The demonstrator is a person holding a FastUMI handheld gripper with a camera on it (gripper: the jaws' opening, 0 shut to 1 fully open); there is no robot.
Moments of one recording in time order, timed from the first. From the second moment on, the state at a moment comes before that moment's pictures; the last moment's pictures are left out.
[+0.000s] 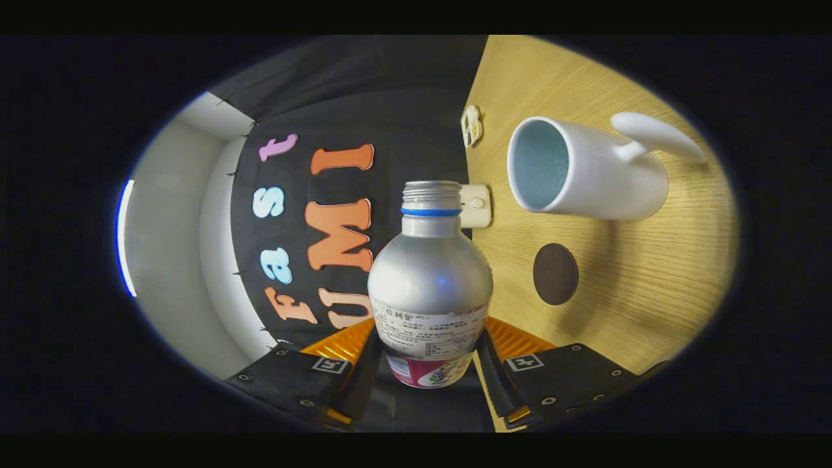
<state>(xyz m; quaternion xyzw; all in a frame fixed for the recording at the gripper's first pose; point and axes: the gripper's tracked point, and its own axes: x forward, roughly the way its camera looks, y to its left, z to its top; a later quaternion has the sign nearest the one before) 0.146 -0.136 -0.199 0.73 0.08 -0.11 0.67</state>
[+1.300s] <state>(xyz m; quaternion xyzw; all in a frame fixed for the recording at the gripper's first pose) 0.151 -0.165 -0.184 0.82 0.05 -0.11 0.56</state>
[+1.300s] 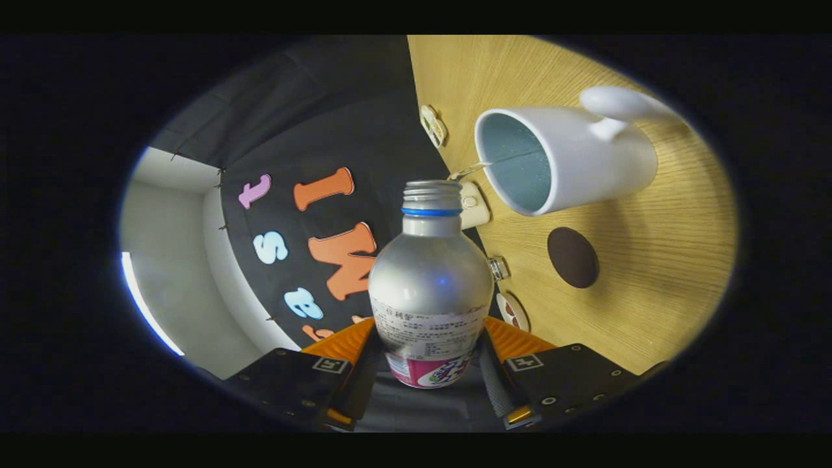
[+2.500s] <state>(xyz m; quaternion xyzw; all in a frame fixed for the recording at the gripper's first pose) 0.156 -0.178 -0.165 0.84 0.02 -0.10 0.54</state>
